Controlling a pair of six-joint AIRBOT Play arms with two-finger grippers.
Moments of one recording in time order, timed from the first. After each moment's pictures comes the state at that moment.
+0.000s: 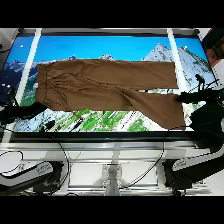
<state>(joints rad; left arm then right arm) 0.60 -1.31 0.75 0.86 -0.83 -0.93 -0.55 -1.73 1.25 -0.99 1.08 0.87</state>
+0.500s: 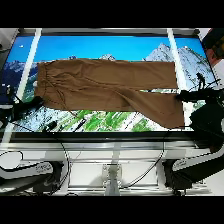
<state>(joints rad) 0.54 -1.41 0.77 0.66 -0.54 -0.94 -0.55 -1.73 1.25 -0.91 1.08 0.87</state>
